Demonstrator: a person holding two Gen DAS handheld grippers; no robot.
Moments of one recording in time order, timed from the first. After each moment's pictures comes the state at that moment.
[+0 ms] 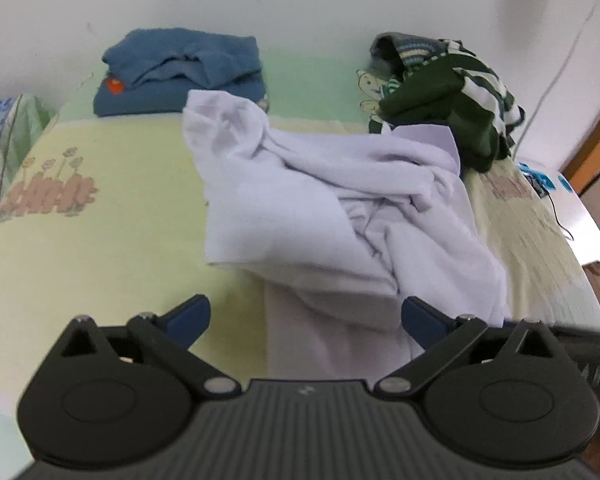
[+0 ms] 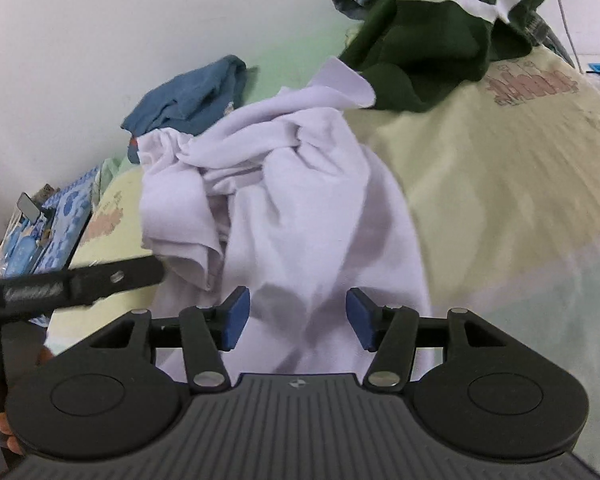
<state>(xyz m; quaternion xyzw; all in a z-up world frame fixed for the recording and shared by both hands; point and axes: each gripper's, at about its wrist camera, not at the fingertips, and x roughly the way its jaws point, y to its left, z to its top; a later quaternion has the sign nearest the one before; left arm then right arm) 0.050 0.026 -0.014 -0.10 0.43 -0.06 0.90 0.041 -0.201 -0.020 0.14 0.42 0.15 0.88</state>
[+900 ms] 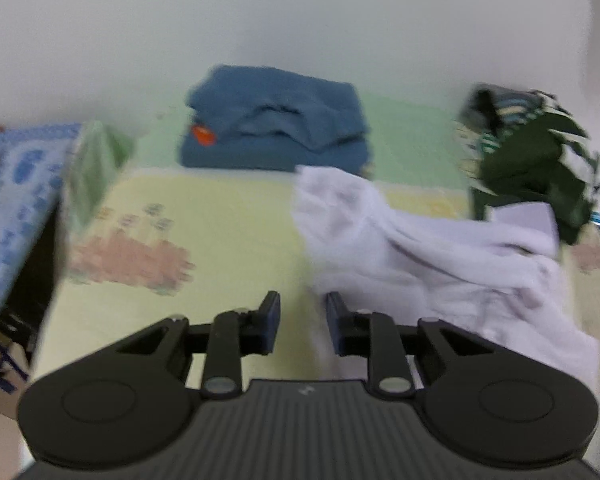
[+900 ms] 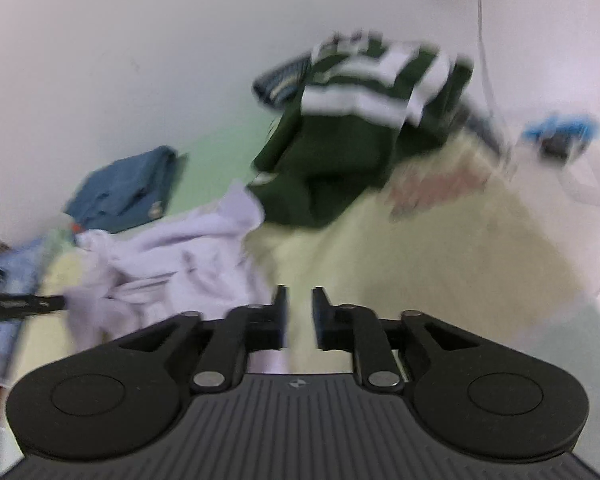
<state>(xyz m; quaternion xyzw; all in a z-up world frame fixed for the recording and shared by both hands) 0.092 0.089 0.009 -0.08 0.41 0.06 0.91 0.068 -0.282 0.021 0.15 0.37 0.08 0.91</state>
